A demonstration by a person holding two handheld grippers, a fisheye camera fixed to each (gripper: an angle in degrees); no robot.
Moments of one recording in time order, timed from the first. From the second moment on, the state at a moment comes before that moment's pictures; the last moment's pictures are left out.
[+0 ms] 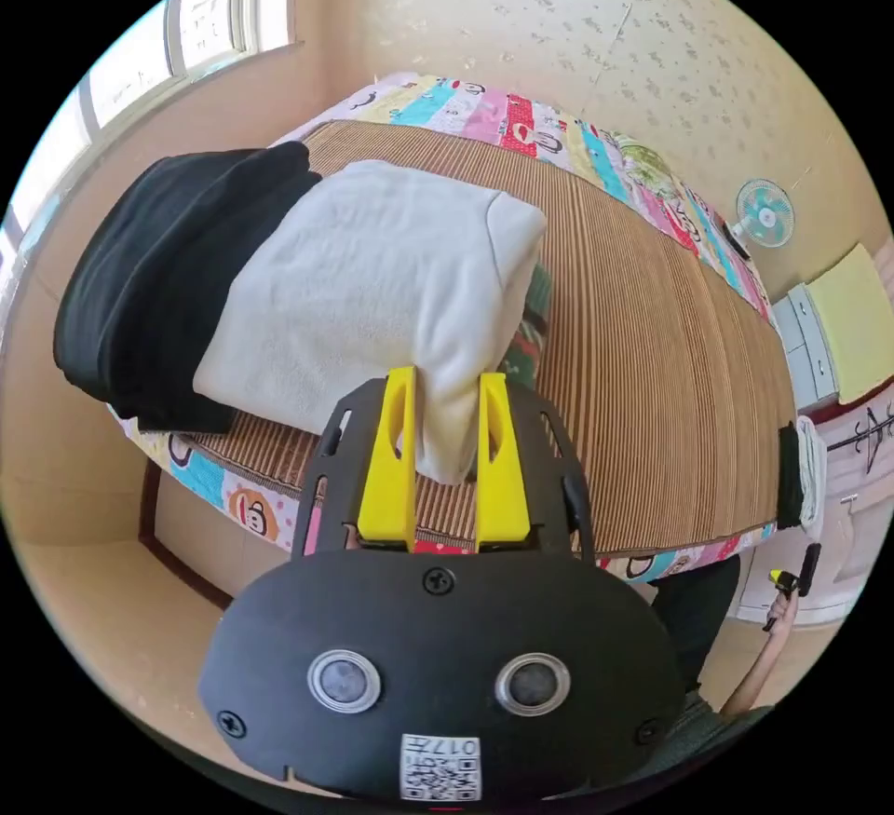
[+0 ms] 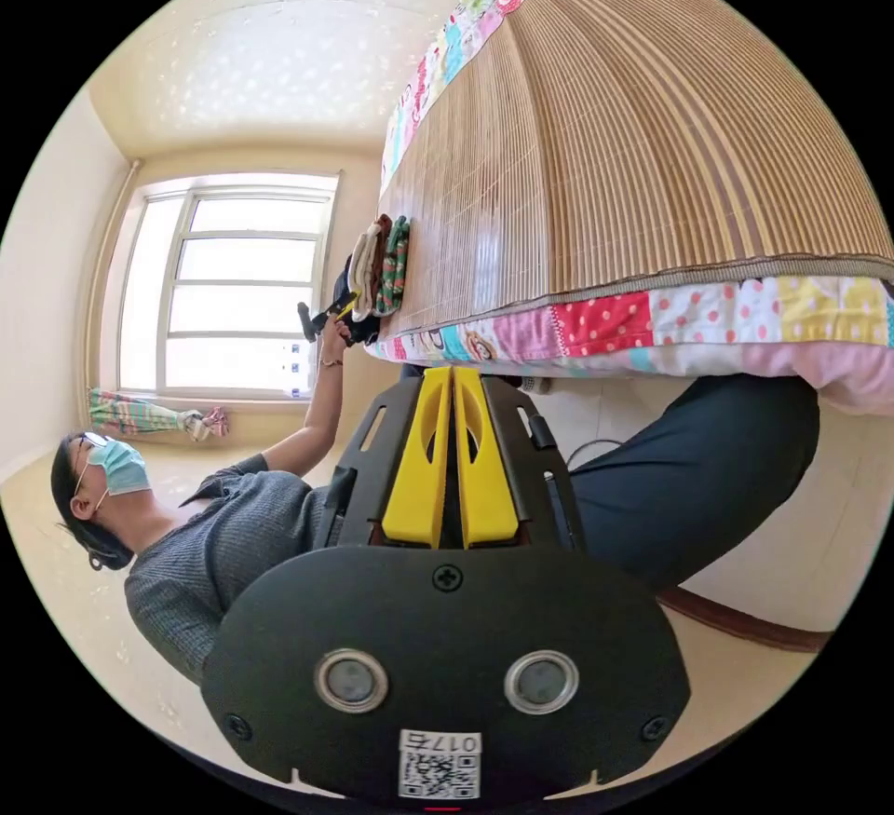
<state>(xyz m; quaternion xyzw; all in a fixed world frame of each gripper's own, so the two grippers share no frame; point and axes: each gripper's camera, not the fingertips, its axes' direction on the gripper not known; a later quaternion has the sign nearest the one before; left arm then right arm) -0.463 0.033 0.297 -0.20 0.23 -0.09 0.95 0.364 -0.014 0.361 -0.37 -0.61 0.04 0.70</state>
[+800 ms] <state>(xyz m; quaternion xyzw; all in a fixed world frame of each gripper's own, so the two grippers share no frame) -0.291 0.312 0.135 -0.24 0.55 0.08 0.80 0.266 0.100 0.406 -0.30 -0.66 -0.07 0.69</state>
